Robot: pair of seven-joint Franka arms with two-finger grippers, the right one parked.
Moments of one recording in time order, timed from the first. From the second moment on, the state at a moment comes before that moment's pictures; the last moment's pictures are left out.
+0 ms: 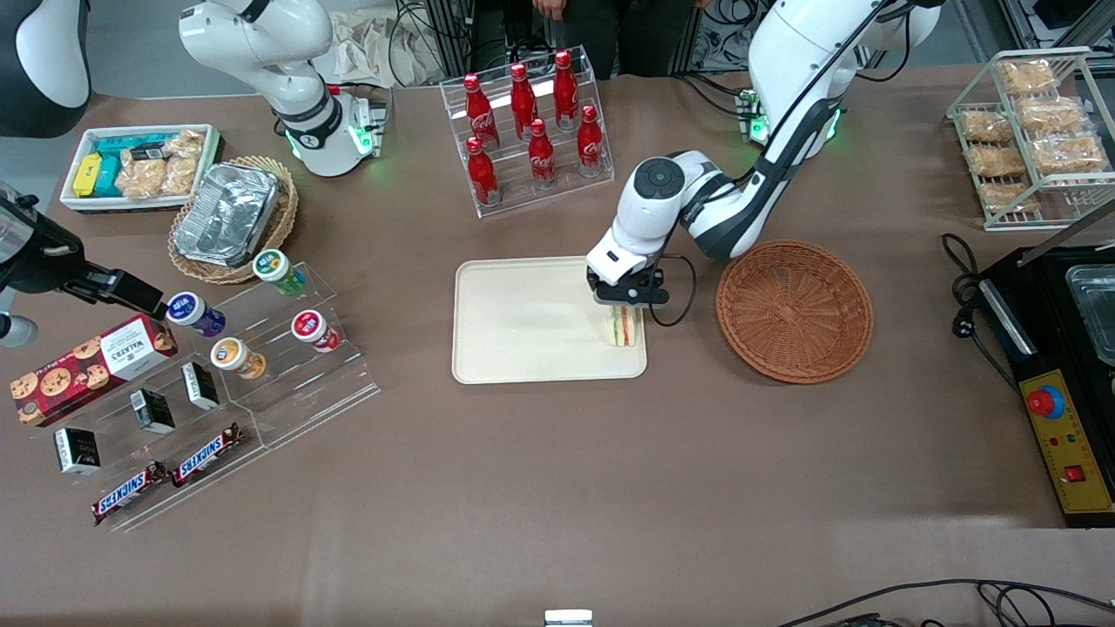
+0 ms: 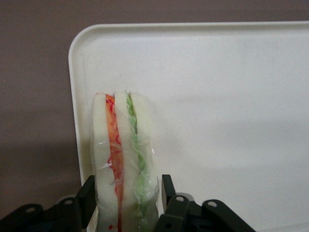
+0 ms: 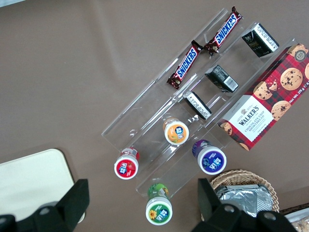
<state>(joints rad) -0.36 0.41 -0.40 -2.19 0.29 2.73 -0.94</state>
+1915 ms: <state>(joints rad) -0.08 -0.14 -0.06 -1.81 -0.01 1.78 -0.14</state>
